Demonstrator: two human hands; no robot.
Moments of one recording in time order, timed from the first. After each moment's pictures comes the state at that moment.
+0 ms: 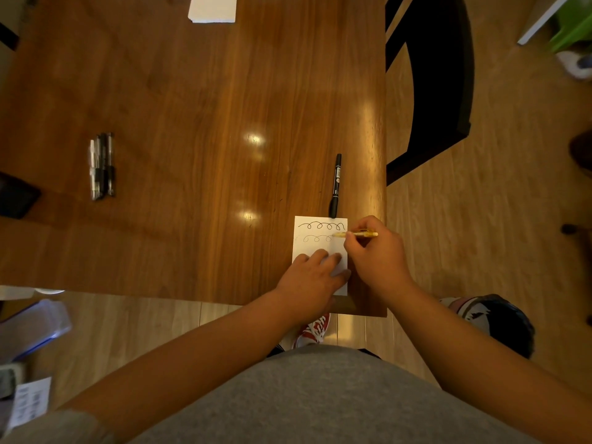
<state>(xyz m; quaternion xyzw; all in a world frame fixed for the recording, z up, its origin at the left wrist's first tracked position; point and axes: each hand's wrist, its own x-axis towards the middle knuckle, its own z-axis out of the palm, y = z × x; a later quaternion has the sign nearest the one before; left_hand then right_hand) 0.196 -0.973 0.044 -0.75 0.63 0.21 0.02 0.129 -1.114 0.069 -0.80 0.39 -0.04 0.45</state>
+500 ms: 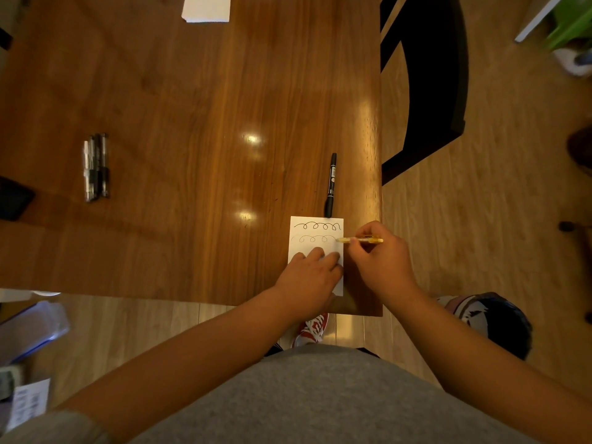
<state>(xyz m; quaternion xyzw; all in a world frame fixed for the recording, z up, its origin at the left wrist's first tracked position) 0.197 -0.980 0.050 -0.76 0.62 0.20 -0.01 0.113 -1.121 0.067 -0.82 0.39 -0.04 0.43</state>
